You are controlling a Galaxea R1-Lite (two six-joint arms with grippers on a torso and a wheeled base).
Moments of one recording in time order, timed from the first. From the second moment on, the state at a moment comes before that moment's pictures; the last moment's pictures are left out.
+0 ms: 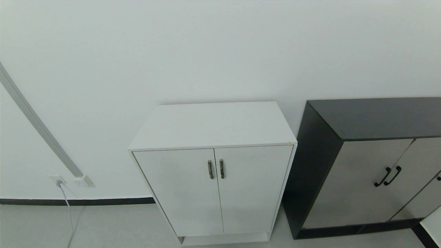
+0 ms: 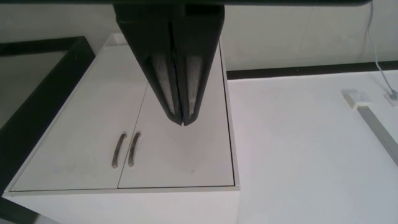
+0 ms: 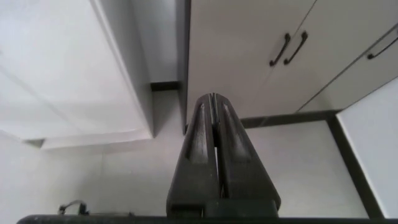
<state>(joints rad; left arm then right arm) 0.00 0.00 0.00 0.00 0.00 -0.01 0.23 0.61 -0.11 -0.25 -0.31 0.02</state>
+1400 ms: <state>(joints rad) 0.00 0.00 0.00 0.00 0.00 0.00 0.24 0.10 0.00 0.01 -0.04 0.02</state>
